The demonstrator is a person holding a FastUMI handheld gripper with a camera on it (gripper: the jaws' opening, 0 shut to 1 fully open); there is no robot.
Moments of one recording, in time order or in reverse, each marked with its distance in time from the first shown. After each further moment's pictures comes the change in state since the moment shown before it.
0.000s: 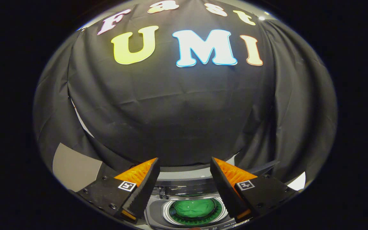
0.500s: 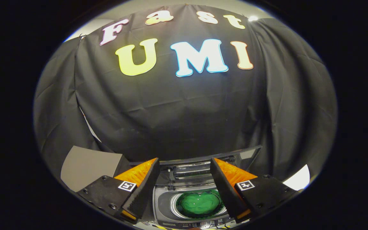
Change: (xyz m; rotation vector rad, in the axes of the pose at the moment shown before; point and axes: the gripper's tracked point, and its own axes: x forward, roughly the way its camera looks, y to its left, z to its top) arm -0.088 0.004 -0.008 0.076 -0.081 0.018
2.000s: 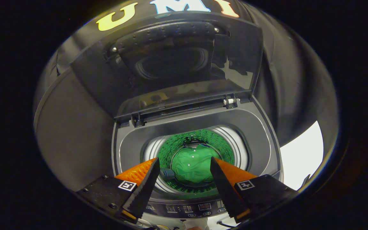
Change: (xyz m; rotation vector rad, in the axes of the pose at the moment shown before) arm 0.039 -0.048 -0.278 0.077 0.397 -0.074
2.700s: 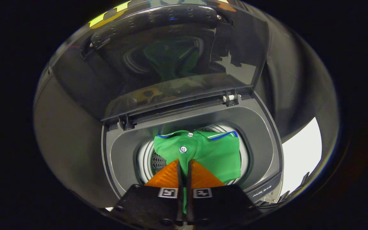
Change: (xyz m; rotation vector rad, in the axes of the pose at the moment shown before) arm 0.033 -0.006 0.001 0.049 0.091 -0.054
